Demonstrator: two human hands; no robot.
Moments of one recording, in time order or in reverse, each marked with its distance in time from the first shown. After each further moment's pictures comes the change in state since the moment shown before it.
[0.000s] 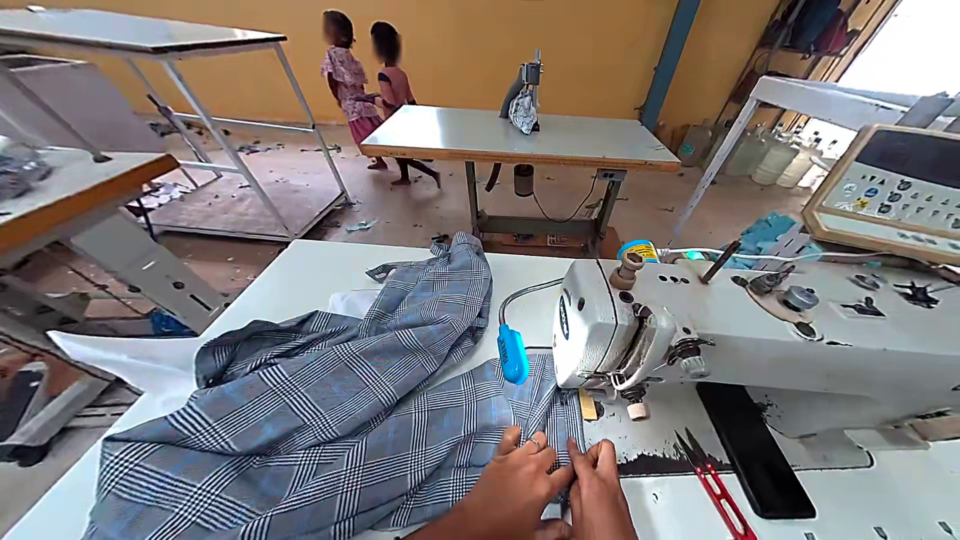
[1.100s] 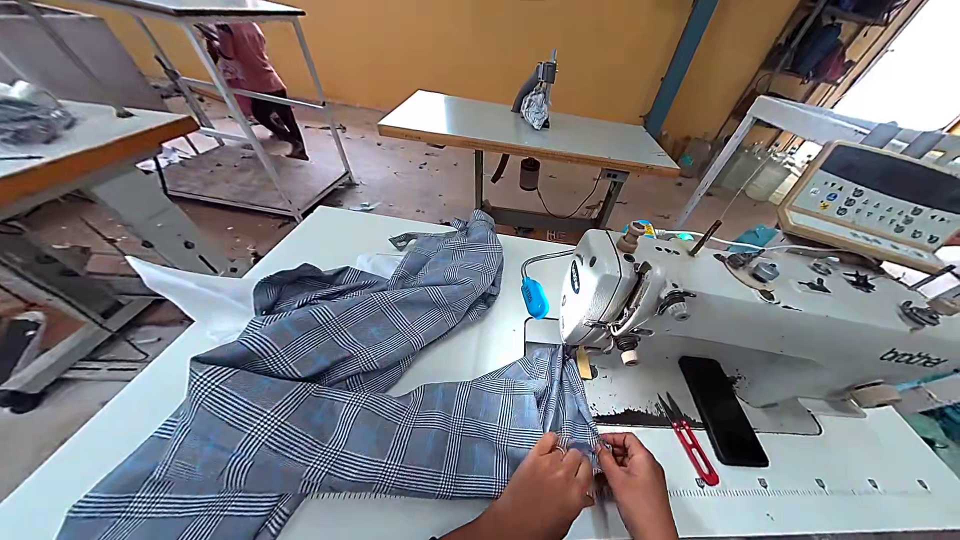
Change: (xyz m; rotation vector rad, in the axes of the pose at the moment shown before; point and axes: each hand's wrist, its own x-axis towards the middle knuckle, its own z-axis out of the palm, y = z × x) left_hand -0.016 0.061 0.046 0.253 0.455 0.066; right_hand -0.035 0.037 -0.024 0.288 0.120 0.118
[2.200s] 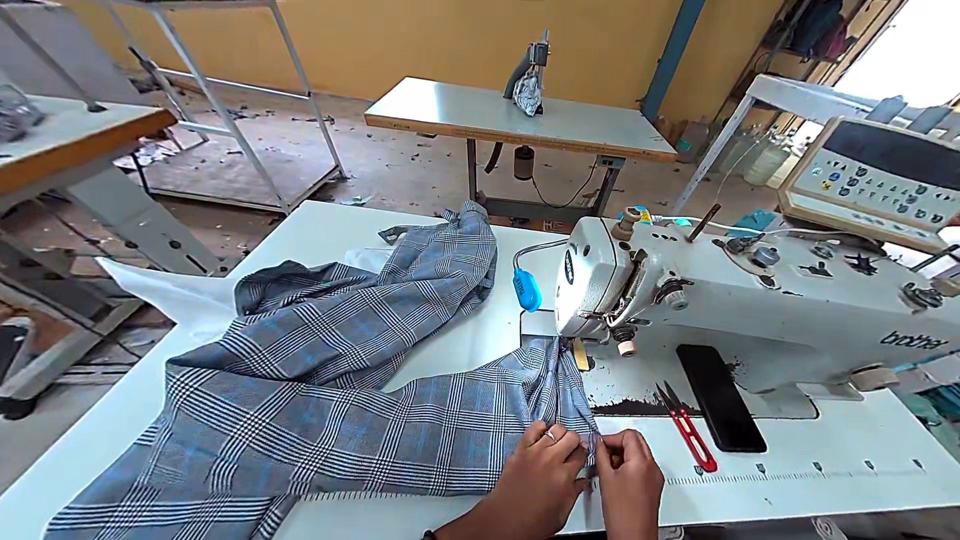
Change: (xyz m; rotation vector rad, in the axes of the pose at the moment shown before) left_hand -0.007 -0.007 0.007 -0.184 0.018 -0.071; right_hand -0.011 0.017 0.029 -0.180 0.429 -0.340
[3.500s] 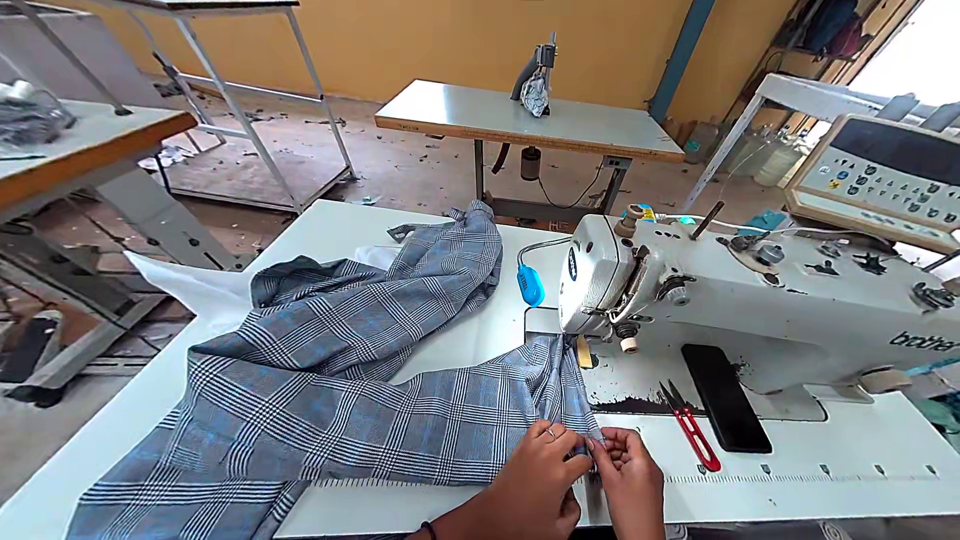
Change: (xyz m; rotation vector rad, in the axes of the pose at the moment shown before) left_hand -0.004 -0.004 -0.010 -0.196 -0.090 0.051; right_hand -0.001 -0.001 -0.009 0.179 -0.198 0.192
